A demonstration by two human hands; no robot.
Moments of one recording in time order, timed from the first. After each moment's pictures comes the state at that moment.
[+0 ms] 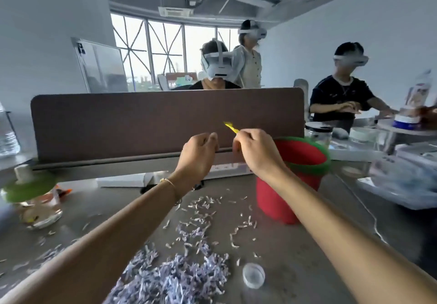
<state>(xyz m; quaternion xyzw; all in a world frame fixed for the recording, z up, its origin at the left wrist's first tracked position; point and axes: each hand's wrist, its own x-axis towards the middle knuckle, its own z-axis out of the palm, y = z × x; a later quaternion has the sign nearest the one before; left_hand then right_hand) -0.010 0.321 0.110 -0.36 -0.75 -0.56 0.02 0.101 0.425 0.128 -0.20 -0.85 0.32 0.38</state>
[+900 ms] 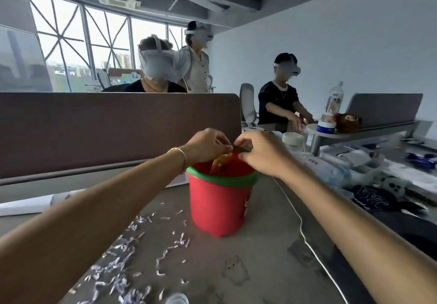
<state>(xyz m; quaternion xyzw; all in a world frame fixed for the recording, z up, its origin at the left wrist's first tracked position) 0.025 0.498 0.139 -0.56 -0.76 -0.33 -0.05 0.196 0.570 0.143 -0.26 -0.91 0.12 0.29</state>
